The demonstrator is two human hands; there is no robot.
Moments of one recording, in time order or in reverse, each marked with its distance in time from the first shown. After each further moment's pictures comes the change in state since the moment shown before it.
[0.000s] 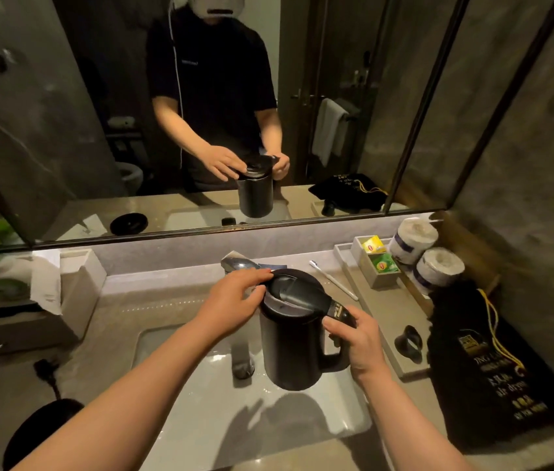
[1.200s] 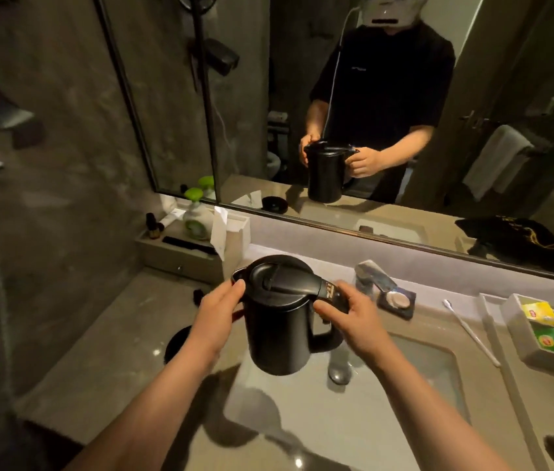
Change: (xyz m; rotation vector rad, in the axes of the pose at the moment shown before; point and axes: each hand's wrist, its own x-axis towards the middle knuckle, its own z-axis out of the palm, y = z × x) left_hand -0.175 -0.060 -0.126 -0.712 0.594 -0.596; right_hand -0.020 -0.048 0.204 -0.224 -0.695 -0.171
